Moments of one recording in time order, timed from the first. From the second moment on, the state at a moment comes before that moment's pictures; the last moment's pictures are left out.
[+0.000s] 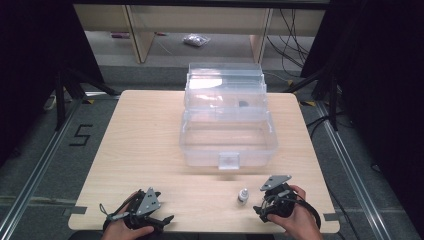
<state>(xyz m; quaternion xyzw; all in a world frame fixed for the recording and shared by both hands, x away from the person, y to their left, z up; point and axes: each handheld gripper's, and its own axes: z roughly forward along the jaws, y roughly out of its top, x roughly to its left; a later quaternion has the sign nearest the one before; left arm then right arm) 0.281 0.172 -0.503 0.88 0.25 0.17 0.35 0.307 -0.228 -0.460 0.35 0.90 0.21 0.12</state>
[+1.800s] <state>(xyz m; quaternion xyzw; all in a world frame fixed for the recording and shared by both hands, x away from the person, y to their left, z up) 0.280 0.171 -0.504 0.88 0.26 0.17 0.35 0.345 -0.164 -0.466 0.24 0.96 0.14 0.07</state>
